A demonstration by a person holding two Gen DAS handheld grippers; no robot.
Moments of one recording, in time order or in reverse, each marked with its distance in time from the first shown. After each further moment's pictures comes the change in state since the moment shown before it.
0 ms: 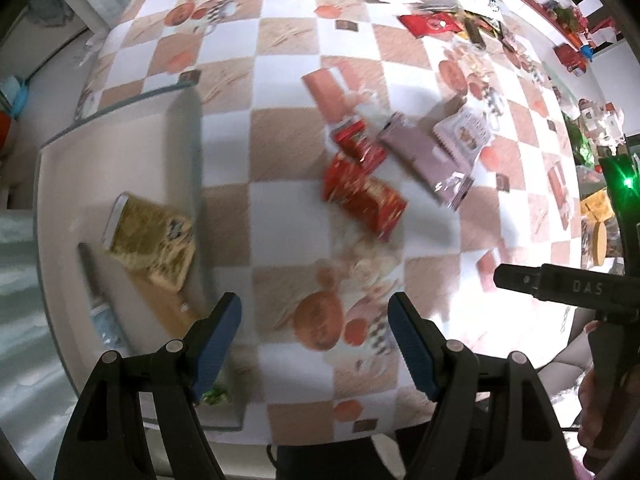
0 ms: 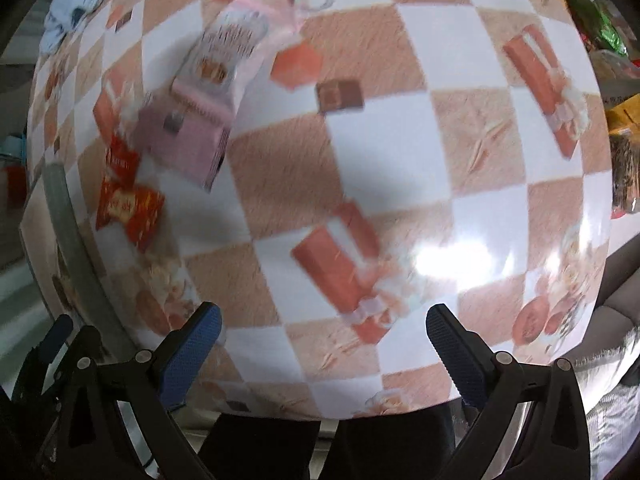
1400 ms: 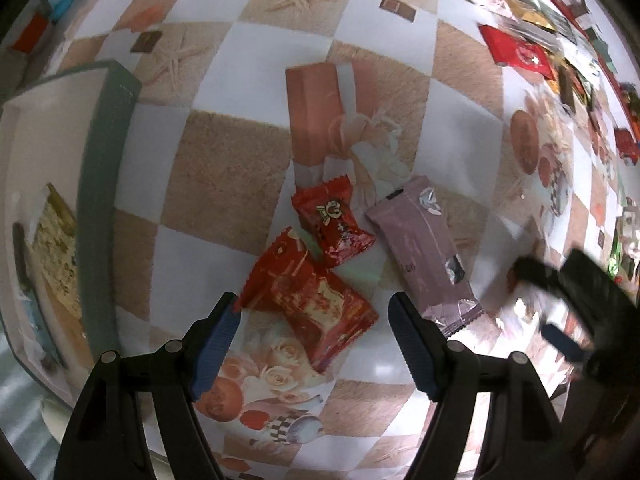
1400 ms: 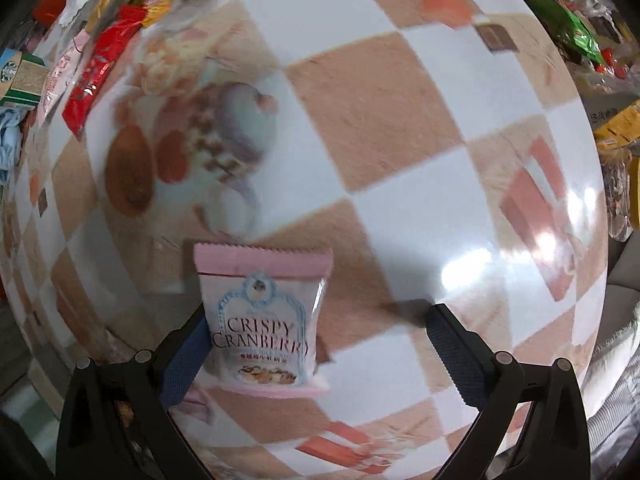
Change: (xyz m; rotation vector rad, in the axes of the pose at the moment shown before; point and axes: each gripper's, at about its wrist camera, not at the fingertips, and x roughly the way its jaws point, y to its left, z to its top) left arm 0.098 -0.030 0.090 -0.338 0.122 0.008; right arm -0.014 -0.040 0.162 0.145 -0.170 -0.043
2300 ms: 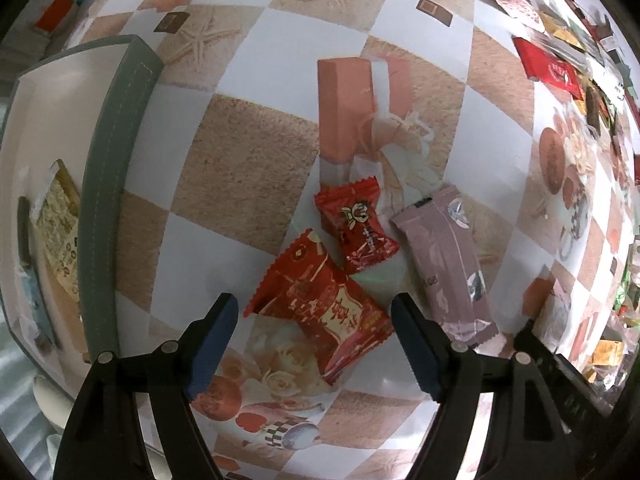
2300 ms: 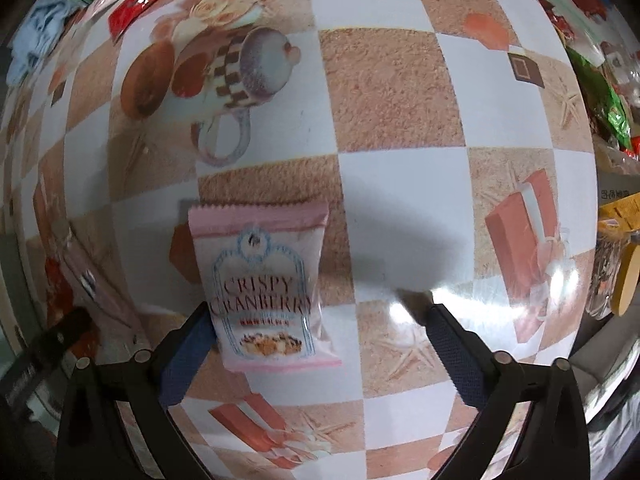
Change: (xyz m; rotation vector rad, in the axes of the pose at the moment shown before) left arm 0.010 0.007 0.004 -0.074 -0.001 0.059; right arm 0.008 0.018 -0.060 -0.330 -0.019 -0.060
